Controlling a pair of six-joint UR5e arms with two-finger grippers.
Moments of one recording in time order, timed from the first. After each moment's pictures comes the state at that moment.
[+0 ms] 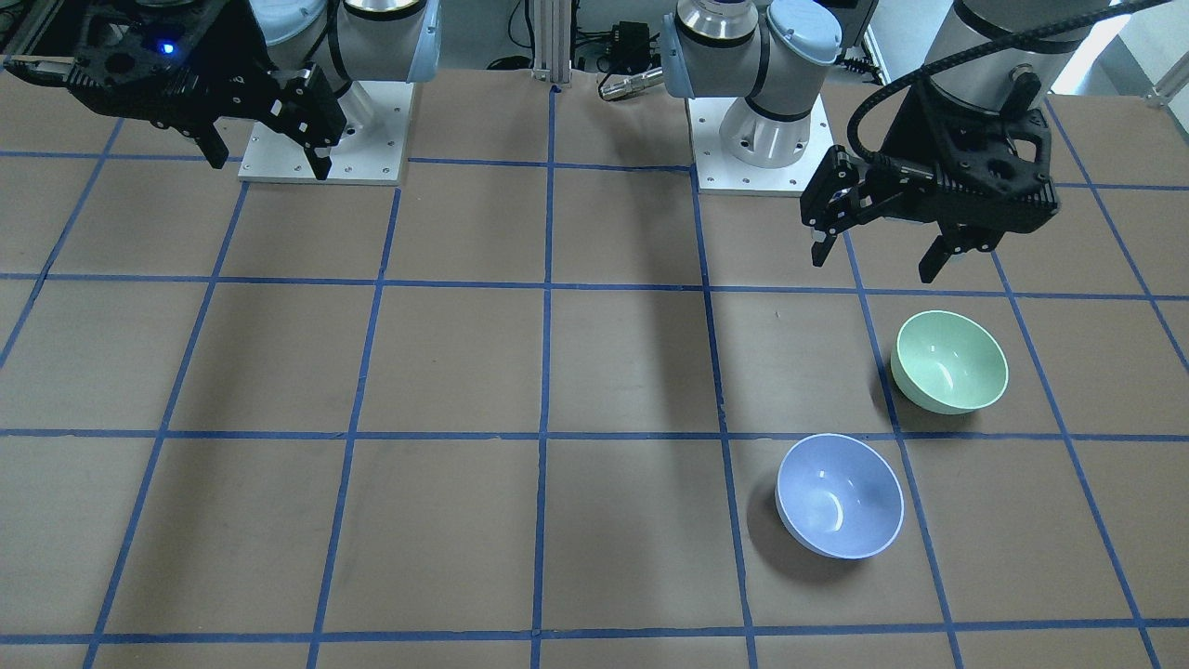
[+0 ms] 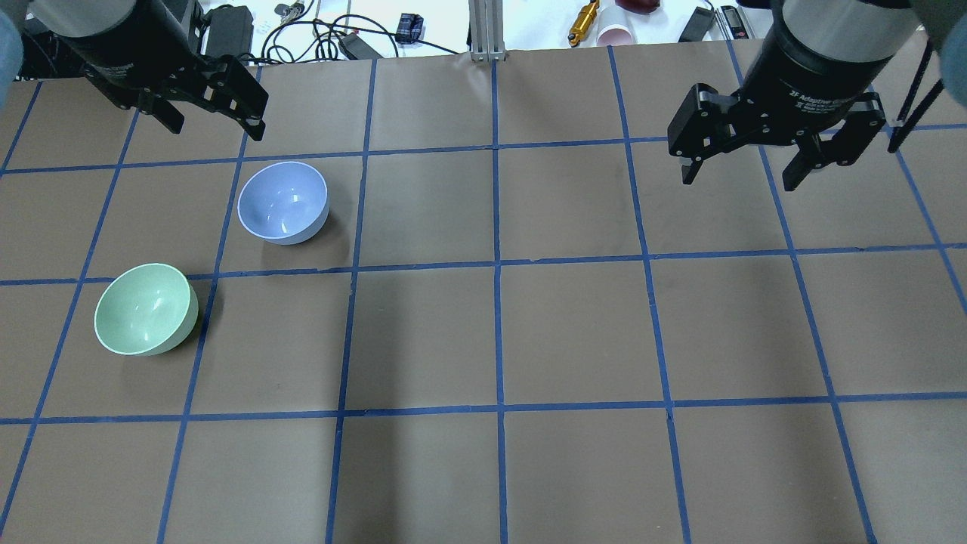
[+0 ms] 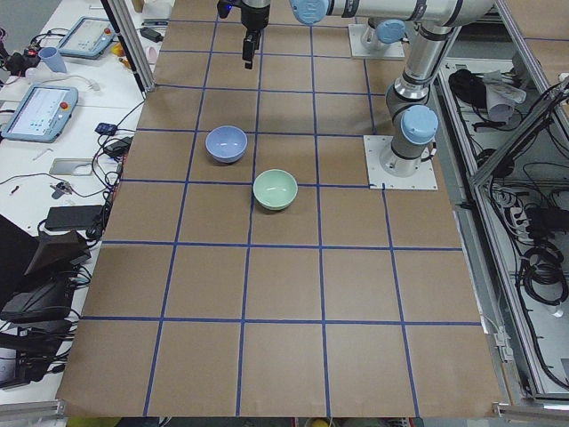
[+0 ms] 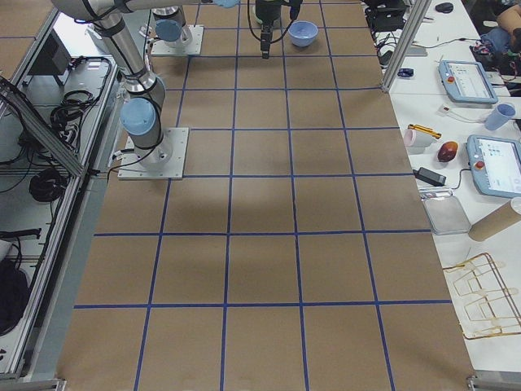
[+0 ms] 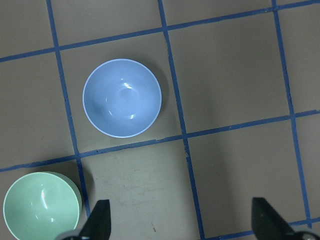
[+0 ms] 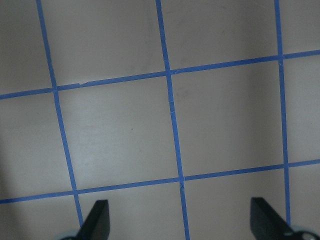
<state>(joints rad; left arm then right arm) -1.49 -1.60 -1.48 -1.52 1.55 0.24 1.58 -1.67 1.55 -1.46 -1.56 0.13</state>
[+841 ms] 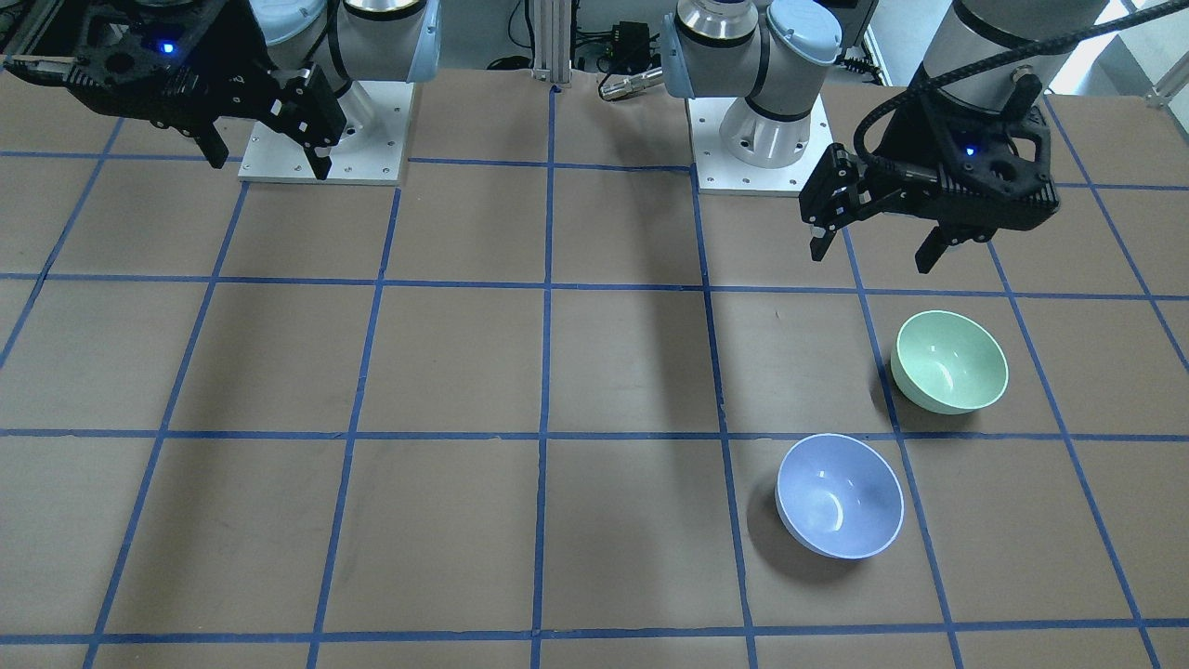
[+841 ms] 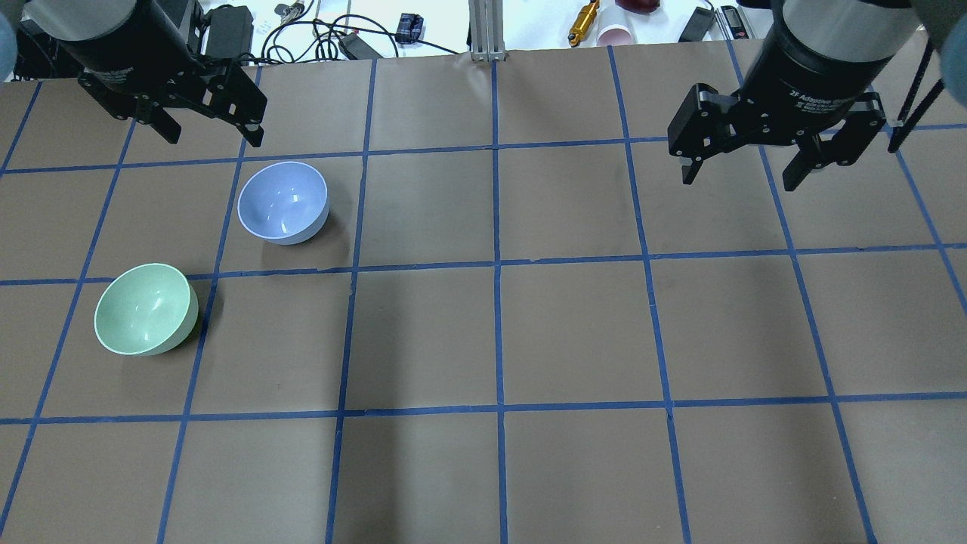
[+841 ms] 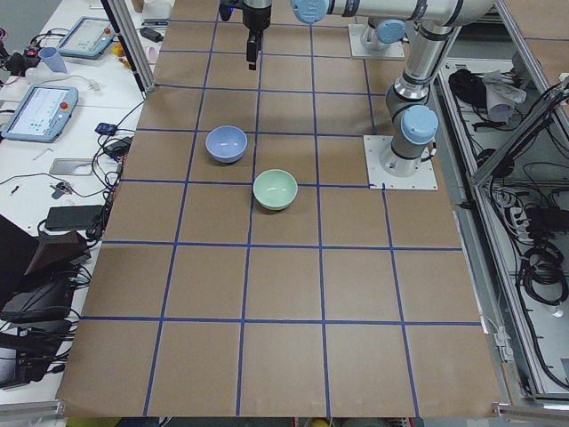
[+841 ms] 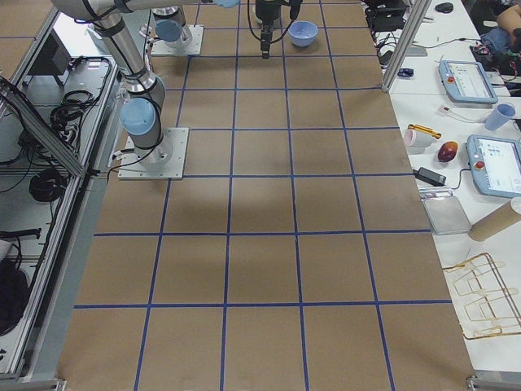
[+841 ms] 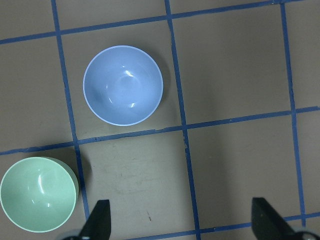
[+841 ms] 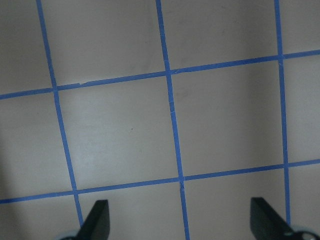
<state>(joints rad) -1.49 -1.60 -1.47 -1.56 1.55 0.18 1.58 -1.67 1.55 -1.46 -1.56 0.13</state>
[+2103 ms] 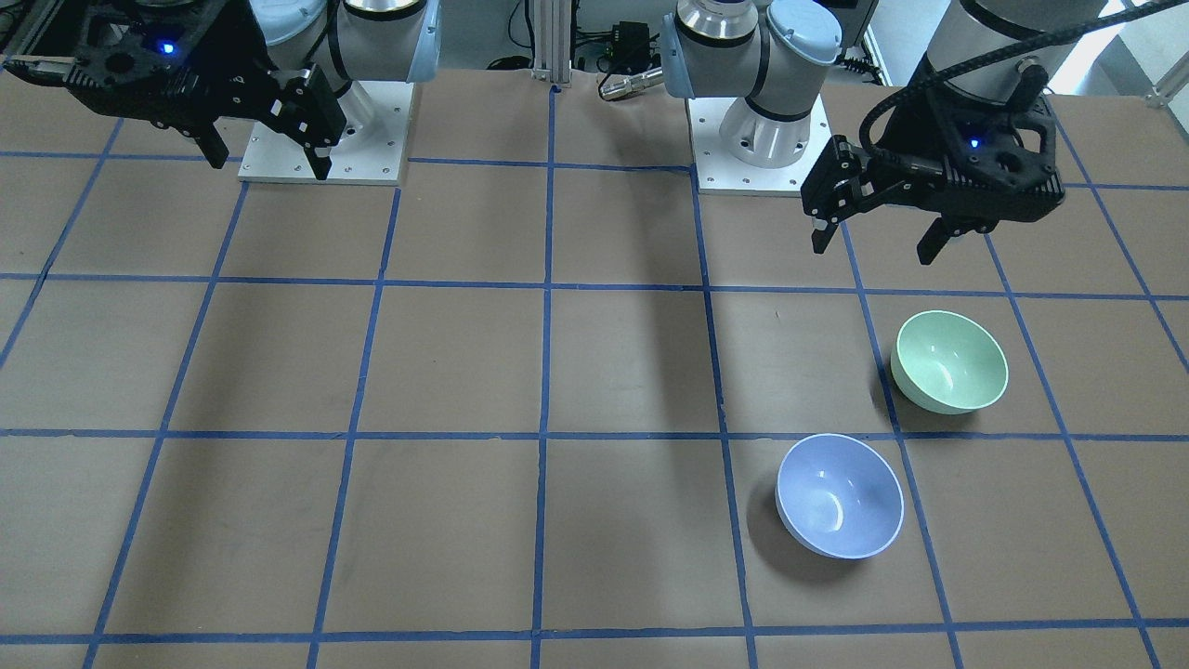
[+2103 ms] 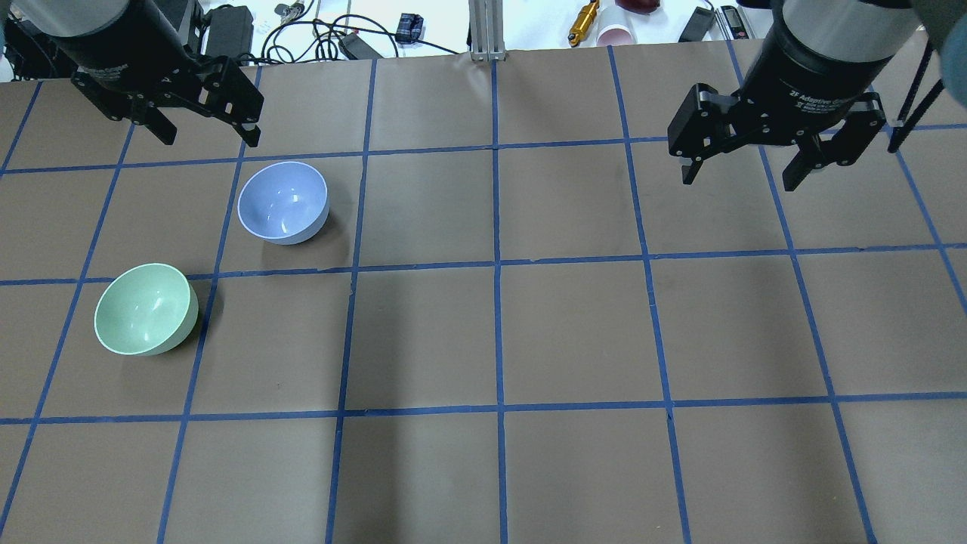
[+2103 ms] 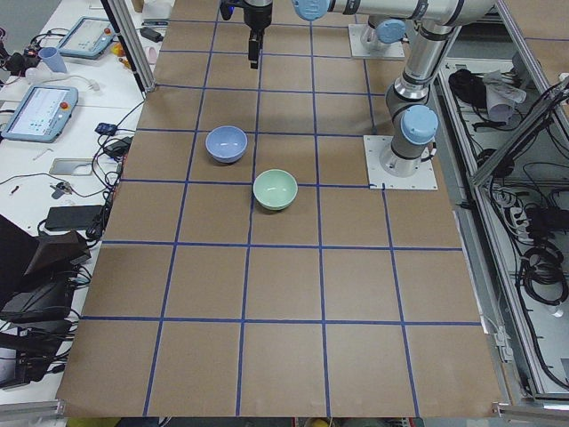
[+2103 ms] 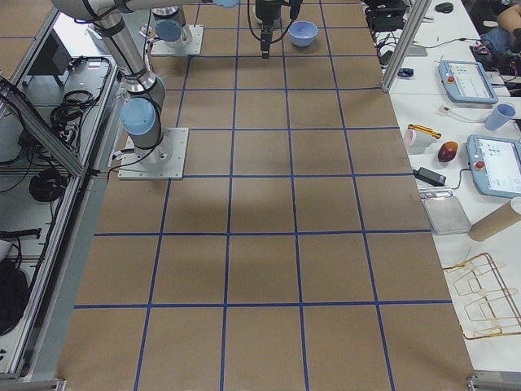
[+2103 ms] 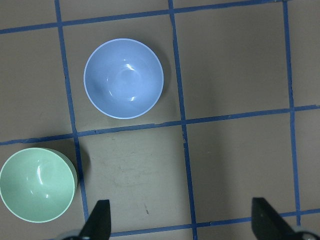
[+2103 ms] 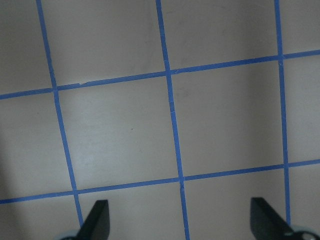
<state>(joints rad) -1.49 -1.59 -1.46 -1.59 1.55 0.18 1.58 -1.67 1.55 -1.46 -1.56 0.13</state>
